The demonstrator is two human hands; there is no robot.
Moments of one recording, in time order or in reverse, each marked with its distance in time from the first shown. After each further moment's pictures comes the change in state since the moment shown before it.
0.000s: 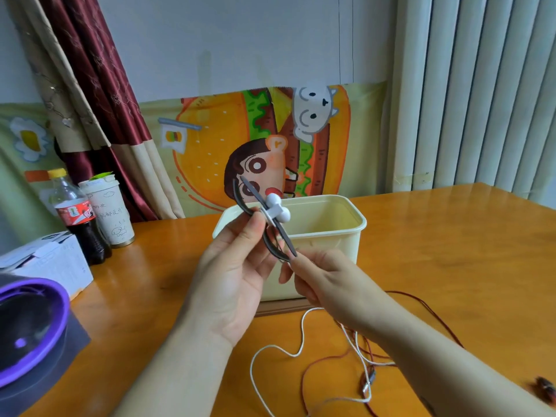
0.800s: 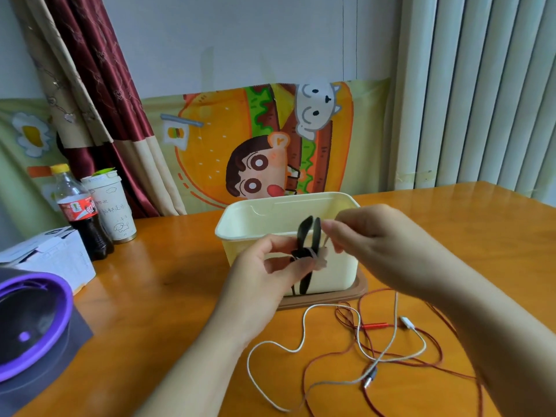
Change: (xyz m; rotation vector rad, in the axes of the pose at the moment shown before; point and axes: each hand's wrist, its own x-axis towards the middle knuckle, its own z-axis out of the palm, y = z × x) left_hand -0.008 -0.019 -0.005 0.790 -0.046 -0.008; right_hand -0.011 -0.035 -0.047 -0.557 0.175 -0.131
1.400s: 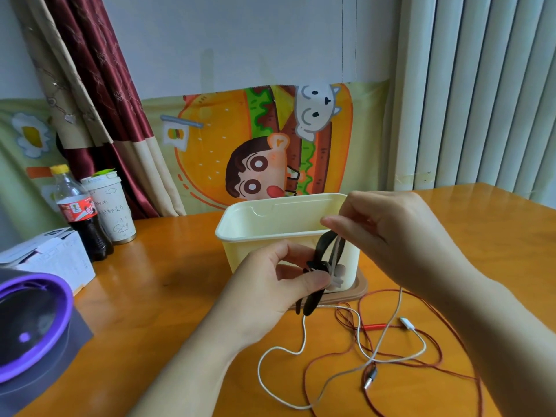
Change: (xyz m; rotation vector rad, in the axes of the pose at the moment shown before) left_hand 0.000 0.003 -0.006 0.081 -0.194 0.020; right_hand 0.004 0.012 -0.005 -0.252 0.261 -0.336
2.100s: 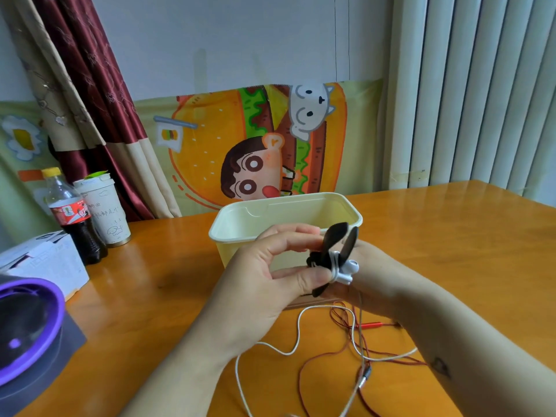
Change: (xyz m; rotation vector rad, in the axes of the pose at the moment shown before) left_hand -0.004 0.015 0.005 -0.168 0.023 0.272; right_hand -0.020 0.014 0.048 1.203 -0.478 0.566
